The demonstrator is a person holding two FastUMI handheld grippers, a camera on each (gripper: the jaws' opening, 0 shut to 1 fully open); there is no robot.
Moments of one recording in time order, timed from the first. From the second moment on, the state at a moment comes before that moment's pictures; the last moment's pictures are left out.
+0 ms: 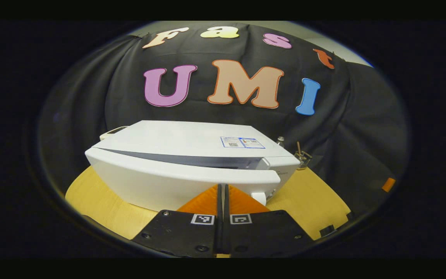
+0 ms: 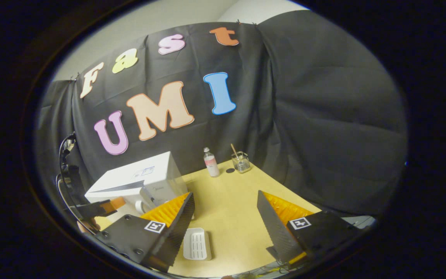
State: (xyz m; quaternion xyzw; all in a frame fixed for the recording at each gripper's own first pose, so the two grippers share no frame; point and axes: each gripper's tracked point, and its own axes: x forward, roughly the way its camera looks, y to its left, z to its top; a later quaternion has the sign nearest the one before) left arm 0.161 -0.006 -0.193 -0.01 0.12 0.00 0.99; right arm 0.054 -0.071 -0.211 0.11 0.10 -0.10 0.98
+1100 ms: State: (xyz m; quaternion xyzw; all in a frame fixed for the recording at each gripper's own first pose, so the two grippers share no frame) left arm 0.183 -0.007 -0.193 -0.03 0.12 0.03 0.99; right arm 0.116 -0.082 -0.193 0.07 0.10 -0.10 0.99
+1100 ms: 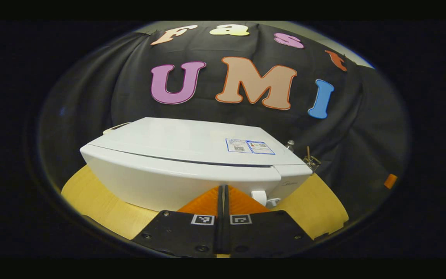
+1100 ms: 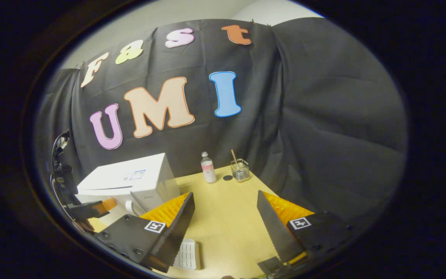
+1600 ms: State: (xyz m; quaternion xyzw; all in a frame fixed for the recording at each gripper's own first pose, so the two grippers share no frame) left arm 0.190 0.000 -0.192 -0.06 0.12 0.04 0.99; right arm 0.113 -0.090 -0.180 0.04 0.10 -0.11 0.99
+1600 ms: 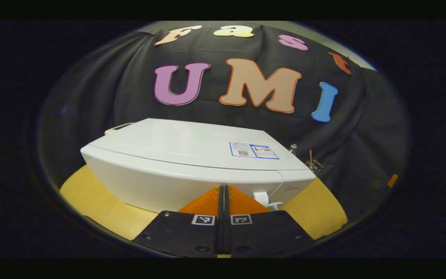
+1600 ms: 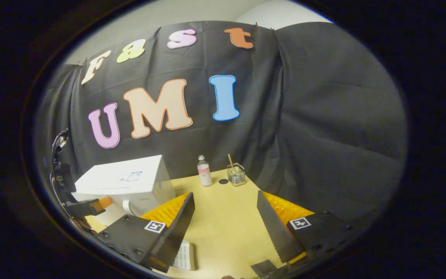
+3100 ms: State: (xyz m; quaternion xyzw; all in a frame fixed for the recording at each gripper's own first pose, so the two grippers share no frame) left arm 0.096 -0.005 -0.105 0.01 0.03 0.06 1.00; right arm 0.118 -0.068 -0.153 0.02 0.08 -0.02 1.00
